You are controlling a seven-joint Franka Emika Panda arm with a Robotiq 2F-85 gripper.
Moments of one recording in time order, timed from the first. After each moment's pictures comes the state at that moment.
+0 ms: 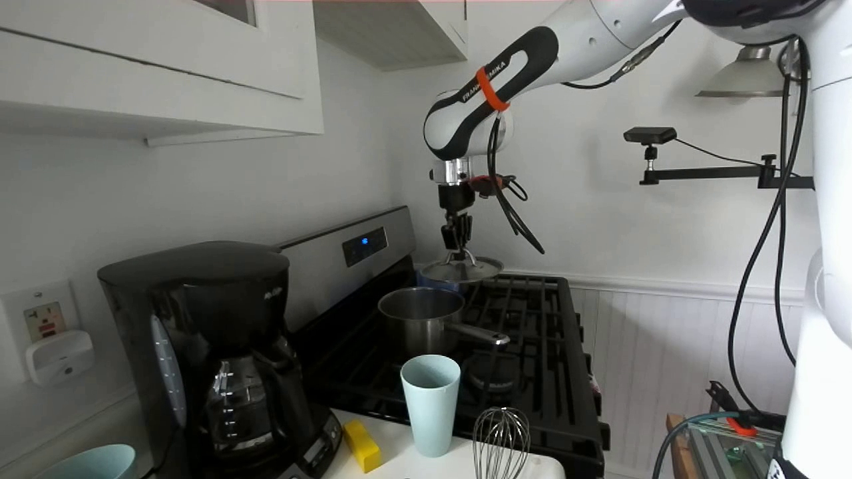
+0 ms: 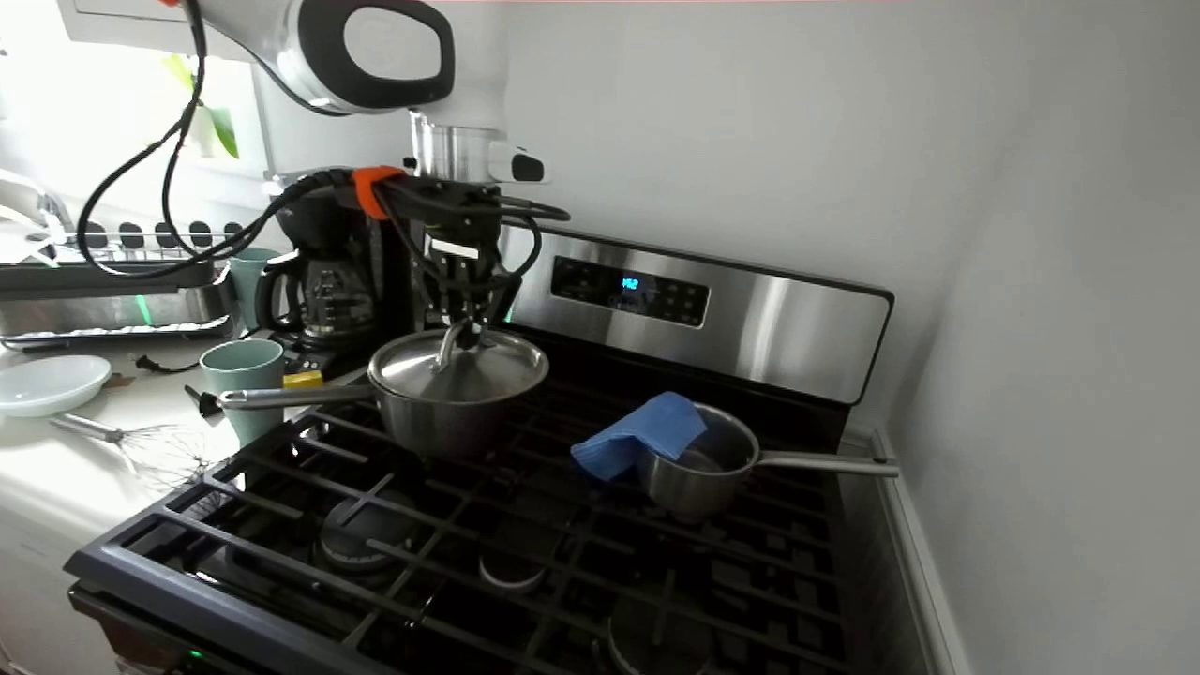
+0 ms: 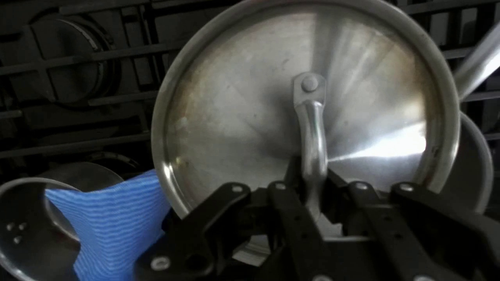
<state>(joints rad) -0.29 0.14 -0.18 -1.90 -0.07 2.06 -0.41</state>
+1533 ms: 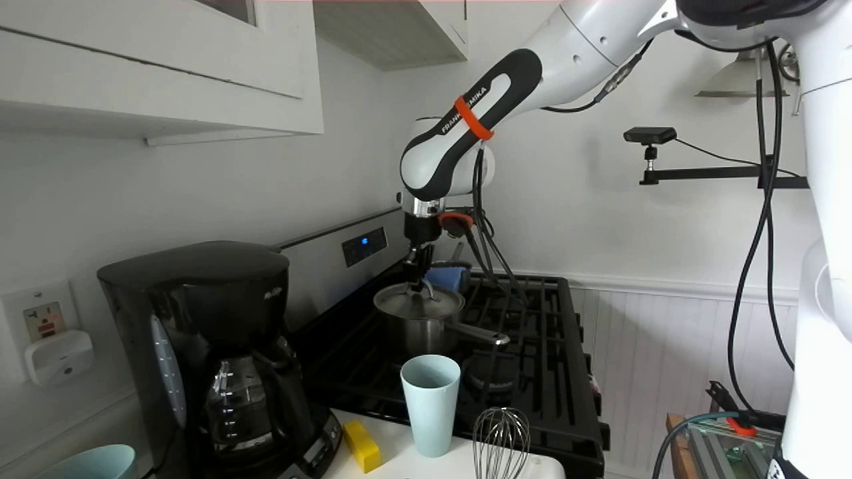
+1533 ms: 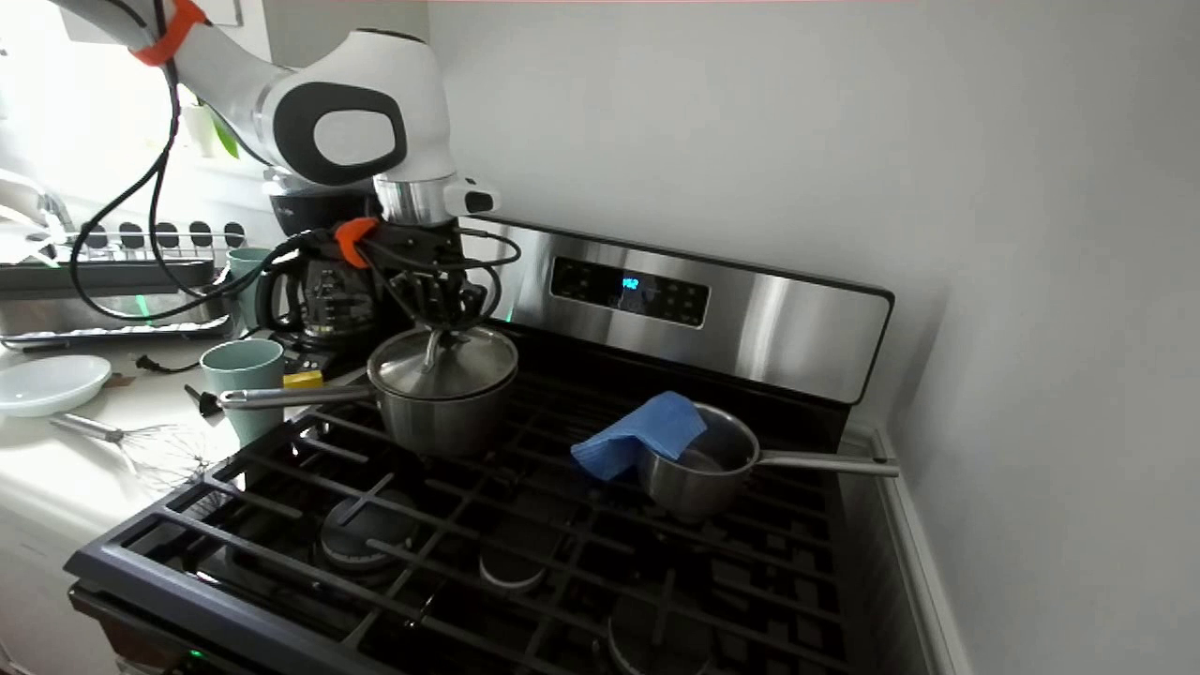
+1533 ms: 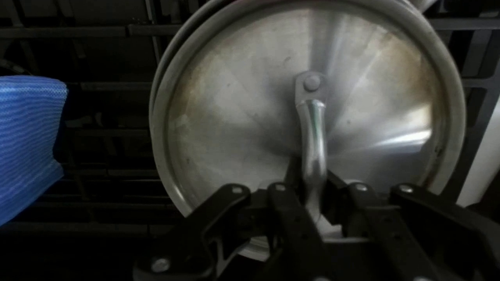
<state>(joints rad) -0.21 0.18 -0.12 -2.04 0.00 2.39 -0.41</state>
